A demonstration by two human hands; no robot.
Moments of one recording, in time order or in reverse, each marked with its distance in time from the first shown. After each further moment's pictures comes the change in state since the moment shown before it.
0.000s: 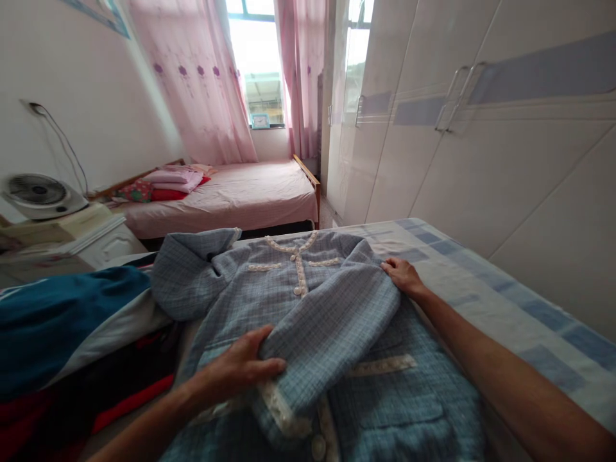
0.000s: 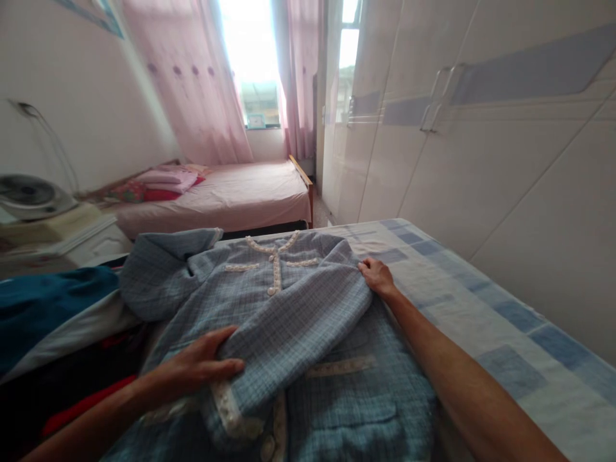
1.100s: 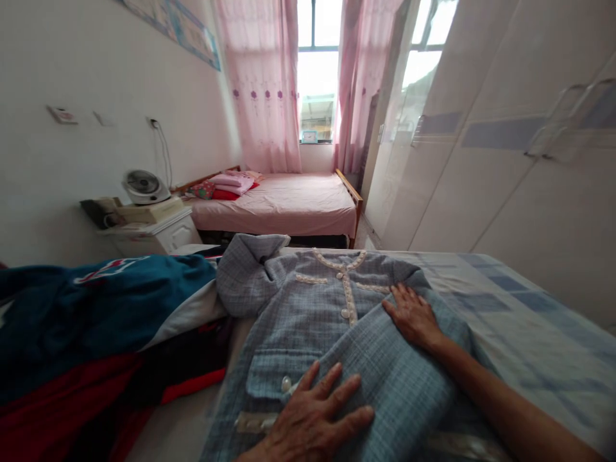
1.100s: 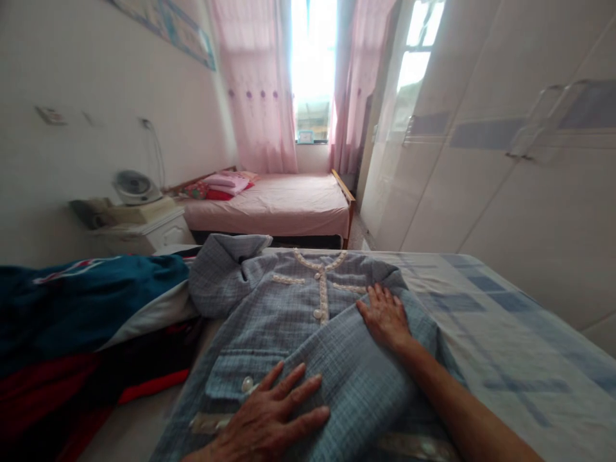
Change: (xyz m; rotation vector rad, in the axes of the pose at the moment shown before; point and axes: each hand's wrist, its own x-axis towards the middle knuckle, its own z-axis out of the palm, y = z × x) left_hand -0.001 -0.064 0.060 1.078 0.251 0.726; right_hand -0.019 -0.095 0.047 -0.386 0.078 -0.354
